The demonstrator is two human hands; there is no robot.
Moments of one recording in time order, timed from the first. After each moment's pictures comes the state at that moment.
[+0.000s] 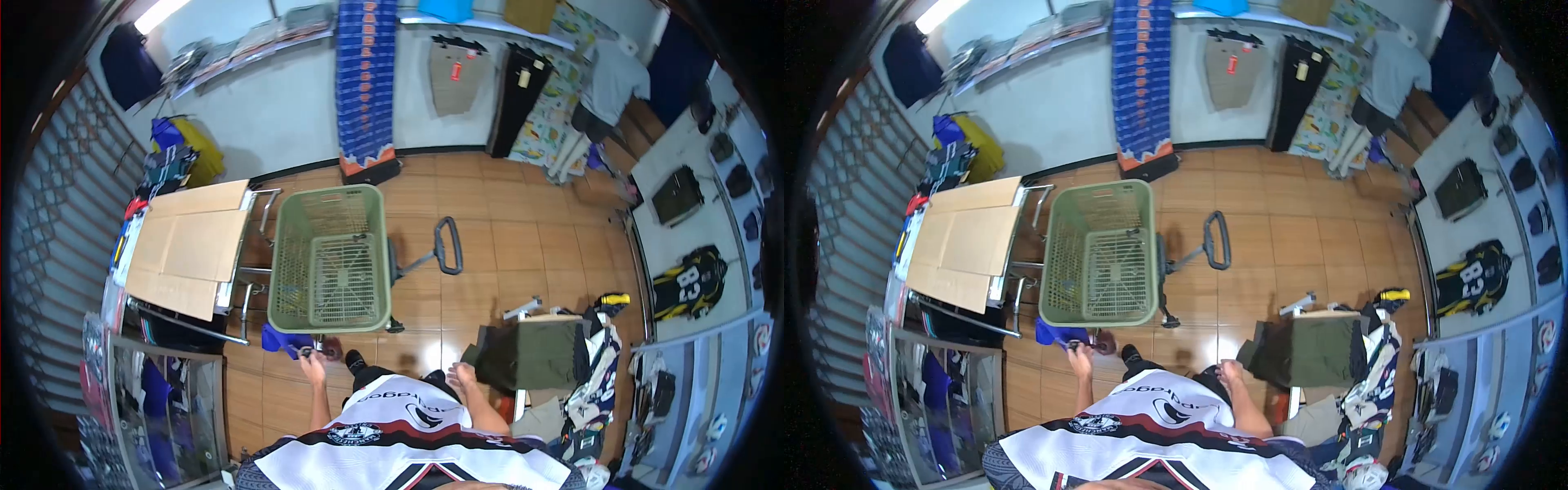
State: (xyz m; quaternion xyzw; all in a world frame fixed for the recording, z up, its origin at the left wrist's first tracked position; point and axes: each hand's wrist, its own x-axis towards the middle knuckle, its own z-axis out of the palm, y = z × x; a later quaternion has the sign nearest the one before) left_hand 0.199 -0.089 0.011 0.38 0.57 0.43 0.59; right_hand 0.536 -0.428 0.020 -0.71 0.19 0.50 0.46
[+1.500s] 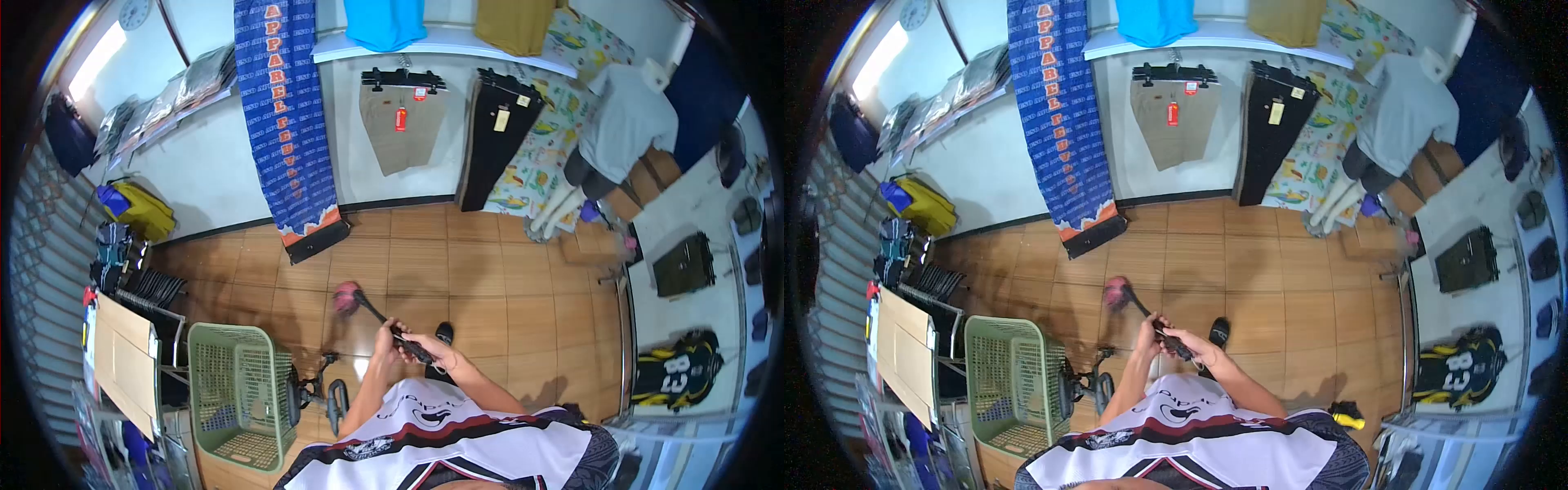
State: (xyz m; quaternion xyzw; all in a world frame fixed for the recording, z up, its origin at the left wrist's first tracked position) left_hand 1.106 0.002 0.122 0.13 0.38 0.21 0.89; right_hand 1.218 -0.111 0.191 -0.45 -0.05 0.76 0.47
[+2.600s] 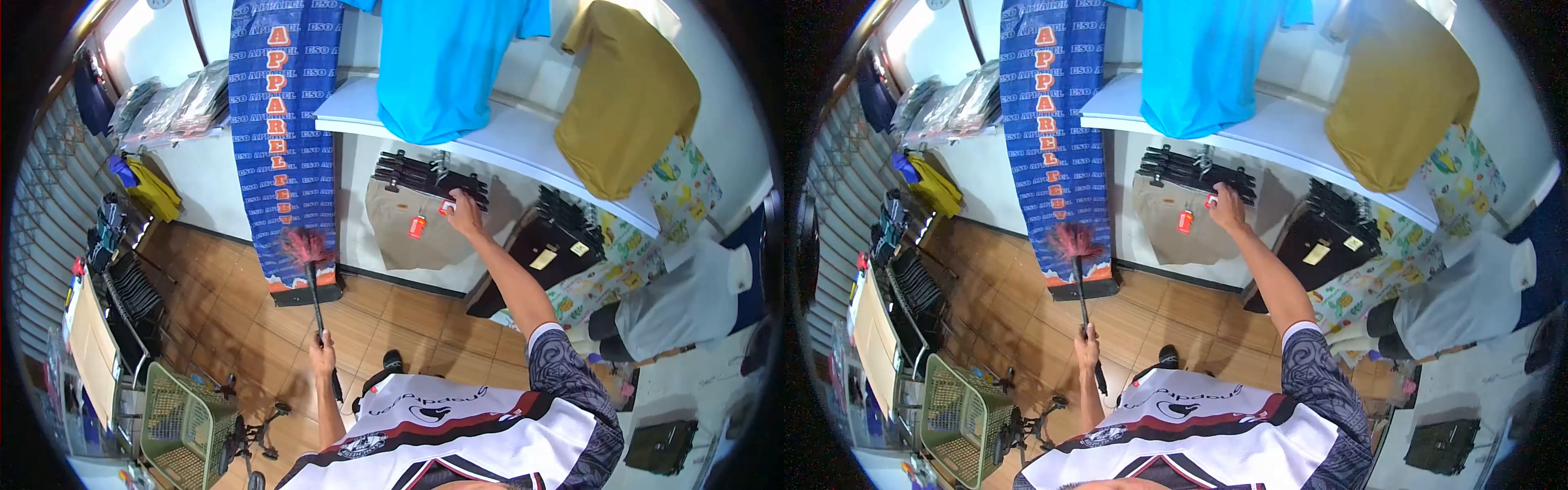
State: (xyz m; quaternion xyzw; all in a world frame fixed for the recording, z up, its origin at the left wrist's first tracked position) left_hand 1.369 0.338 0.130 0.48 0.63 0.43 0.44; right_hand 1.864 0.503 0.307 -0.72 -0.61 -0.04 0.32
